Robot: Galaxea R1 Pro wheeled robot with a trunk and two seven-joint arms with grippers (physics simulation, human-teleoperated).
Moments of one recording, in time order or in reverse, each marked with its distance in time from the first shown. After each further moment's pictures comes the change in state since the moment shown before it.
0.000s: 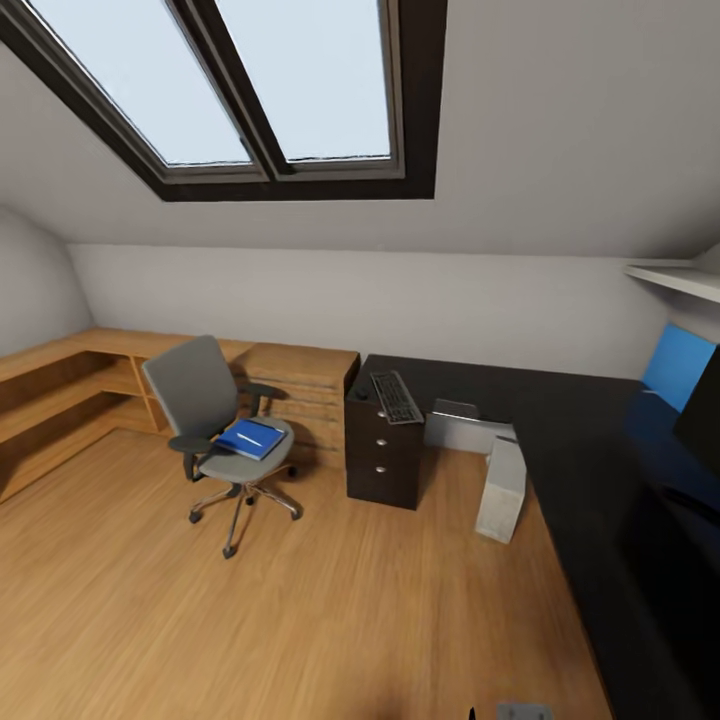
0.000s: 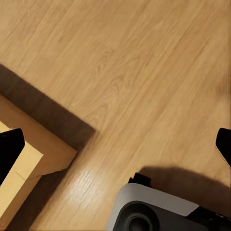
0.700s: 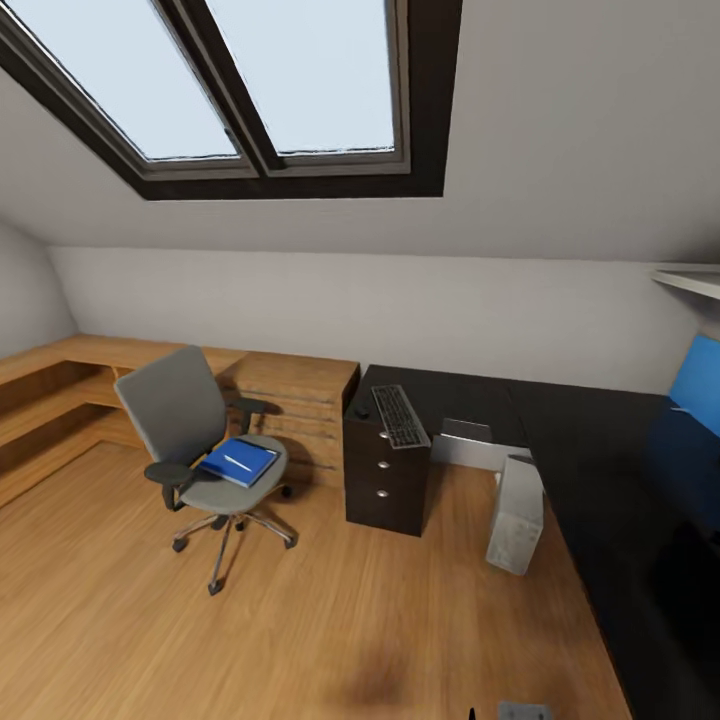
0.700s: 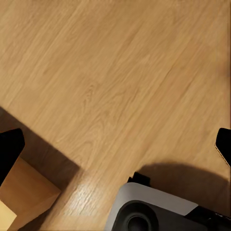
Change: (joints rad) left arm 0.000 -0.002 0.000 0.000 0.000 0.000 0.000; right arm 0.000 0.000 0.000 0.000 0.000 0.000 0.000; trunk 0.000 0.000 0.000
